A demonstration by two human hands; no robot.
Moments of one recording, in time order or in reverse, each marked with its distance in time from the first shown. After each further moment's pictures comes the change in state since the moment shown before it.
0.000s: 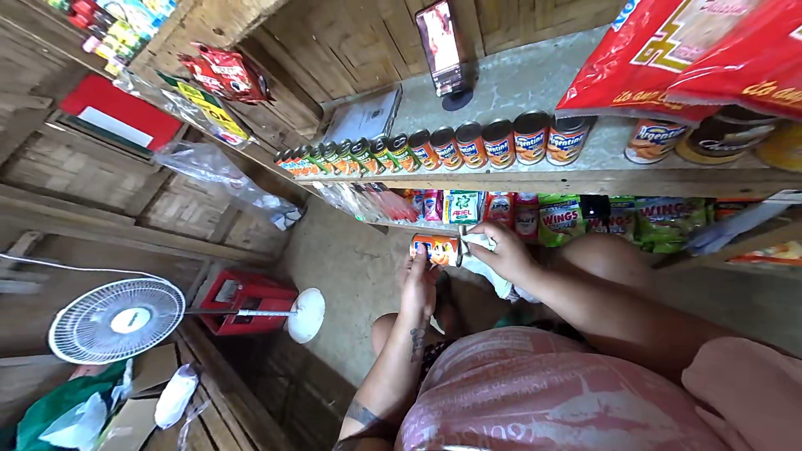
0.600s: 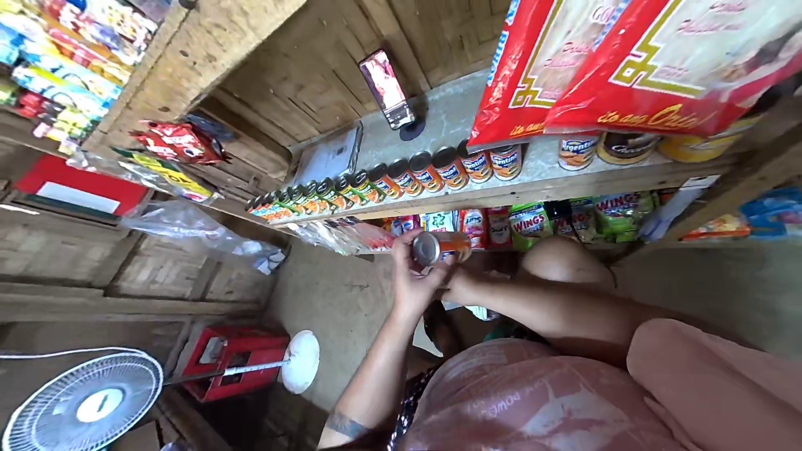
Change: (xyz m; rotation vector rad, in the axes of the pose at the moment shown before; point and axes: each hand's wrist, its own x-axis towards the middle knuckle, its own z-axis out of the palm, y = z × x) left_hand 0.019 0.020 0.066 0.570 -0.379 0.475; right_hand 0.005 0.003 0.006 -0.218 -0.563 0.162
